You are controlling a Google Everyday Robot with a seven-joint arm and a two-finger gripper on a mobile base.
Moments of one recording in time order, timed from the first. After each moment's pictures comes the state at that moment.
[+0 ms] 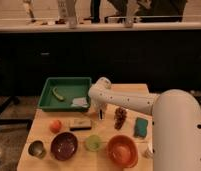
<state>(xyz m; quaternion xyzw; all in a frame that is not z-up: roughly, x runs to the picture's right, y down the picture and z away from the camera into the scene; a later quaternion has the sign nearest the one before) 0.006 0.143 0.921 -0.23 0.16 0.60 0.75</state>
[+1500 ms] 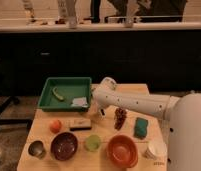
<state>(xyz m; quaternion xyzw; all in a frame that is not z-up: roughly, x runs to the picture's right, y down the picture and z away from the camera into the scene) 0.012 0.117 0.886 -0.20 0.10 0.61 0.76</state>
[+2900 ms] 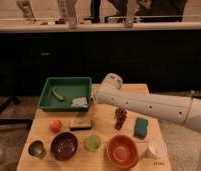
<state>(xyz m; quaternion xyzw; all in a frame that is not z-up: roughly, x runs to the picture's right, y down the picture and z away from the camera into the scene) -0.004 0.054 0.808 -0.15 -0.02 0.61 0.78</state>
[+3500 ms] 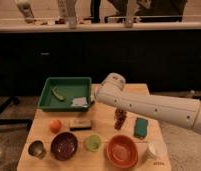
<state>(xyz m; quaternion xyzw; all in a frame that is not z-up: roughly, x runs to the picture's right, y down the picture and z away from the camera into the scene) -0.005 0.039 0.789 -0.13 -0.05 0.61 0.78</state>
